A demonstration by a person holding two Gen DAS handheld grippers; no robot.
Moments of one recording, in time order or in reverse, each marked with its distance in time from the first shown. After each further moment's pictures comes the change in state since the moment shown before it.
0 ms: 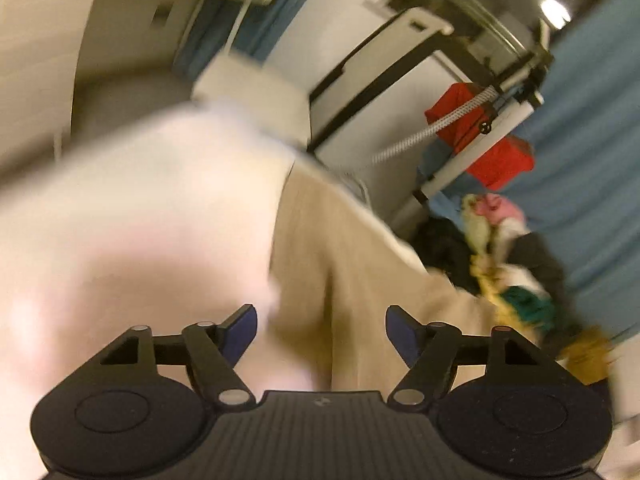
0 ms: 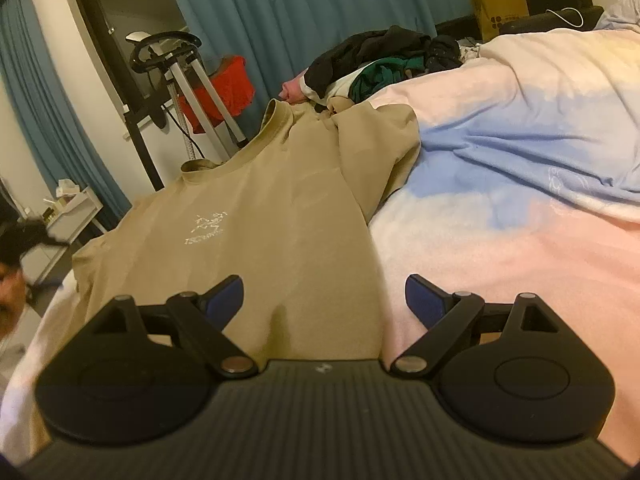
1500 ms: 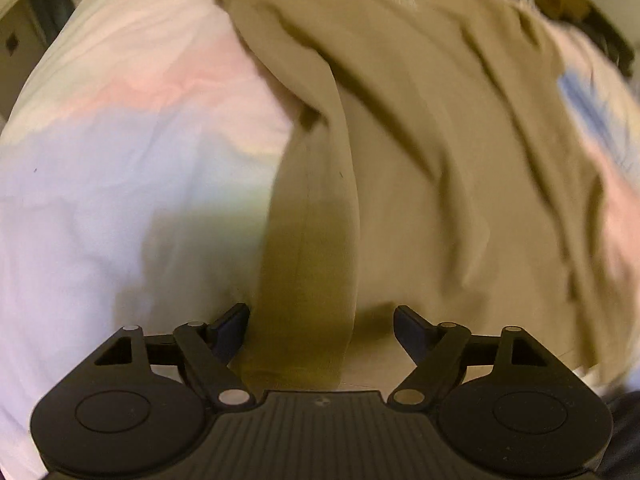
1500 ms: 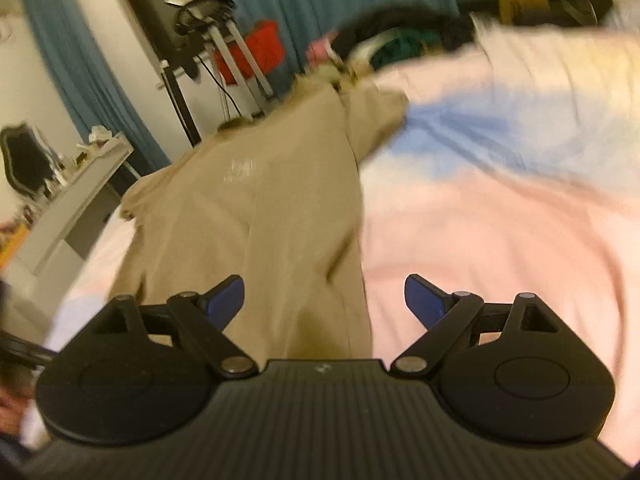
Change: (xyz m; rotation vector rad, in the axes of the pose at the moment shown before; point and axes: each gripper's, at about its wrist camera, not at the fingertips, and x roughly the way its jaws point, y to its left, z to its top) left arm -0.161 0.030 -0.222 0.828 0.563 0.225; right arm -0.161 -0.023 -0.001 -0.049 0.205 0.056
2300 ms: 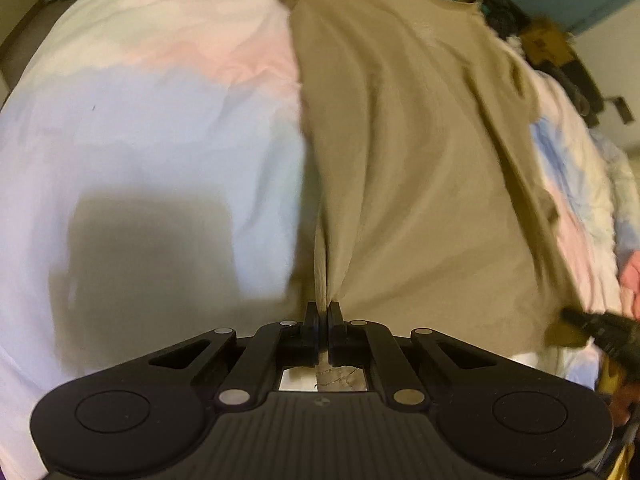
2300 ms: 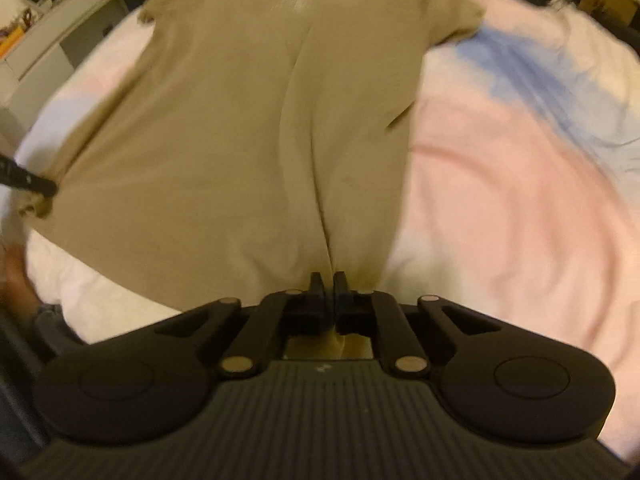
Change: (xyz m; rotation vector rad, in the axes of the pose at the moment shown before) left arm -0.095 0.131 0.003 -0.149 -0.009 -0.278; right arm 0.011 0.071 -0.026 -0.393 0.374 -0.127
